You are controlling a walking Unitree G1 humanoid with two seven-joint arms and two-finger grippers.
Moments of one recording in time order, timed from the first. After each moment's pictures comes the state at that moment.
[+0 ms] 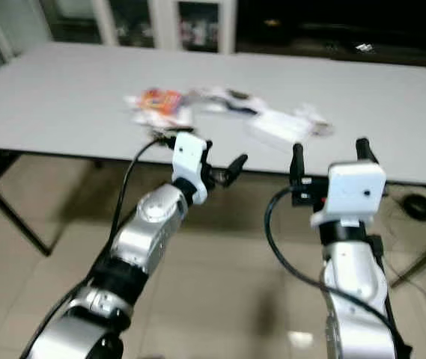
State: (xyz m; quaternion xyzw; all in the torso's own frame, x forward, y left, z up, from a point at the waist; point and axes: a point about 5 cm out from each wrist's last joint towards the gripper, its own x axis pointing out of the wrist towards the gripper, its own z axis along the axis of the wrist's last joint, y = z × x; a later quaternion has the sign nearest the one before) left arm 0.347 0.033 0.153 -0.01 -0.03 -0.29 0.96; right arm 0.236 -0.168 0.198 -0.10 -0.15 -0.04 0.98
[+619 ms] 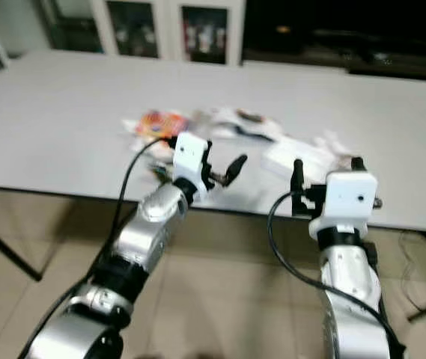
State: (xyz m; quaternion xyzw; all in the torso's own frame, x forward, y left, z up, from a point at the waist) left arm 0.350 0.035 0.152 0.00 -0.03 -0.28 0.96; right arm 0.241 -0.173 0.172 -0.06 -0.09 -0.05 0.99
